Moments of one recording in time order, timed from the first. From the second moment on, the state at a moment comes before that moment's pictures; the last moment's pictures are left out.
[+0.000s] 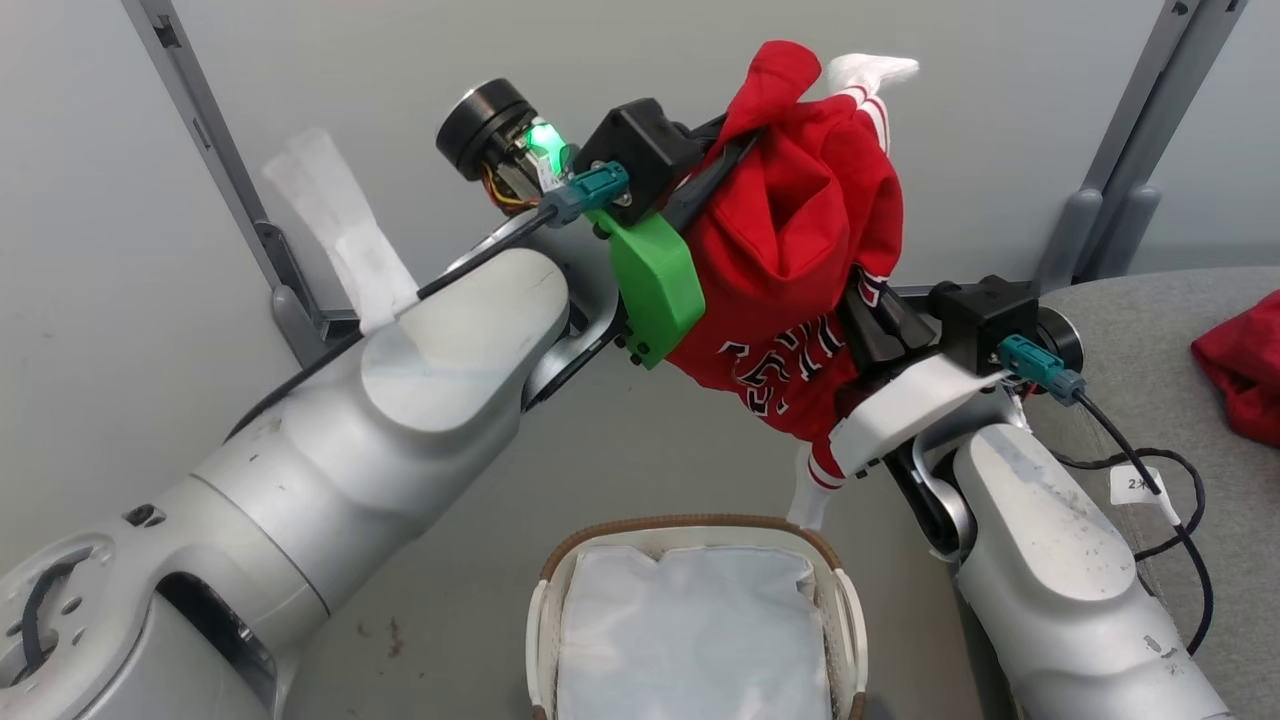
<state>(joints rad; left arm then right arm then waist) -1.18 0.15 -1.22 0.65 -0.76 -0.11 -0.20 -0.57 -0.05 0.29 0.48 0.24 0.13 -0.26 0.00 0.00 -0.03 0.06</state>
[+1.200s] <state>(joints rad) -0.41 0.08 -0.69 0.52 -0.49 -0.12 -0.26 -0.53 -0.05 0.05 0.44 0.13 0.13 -0.26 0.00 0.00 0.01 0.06</state>
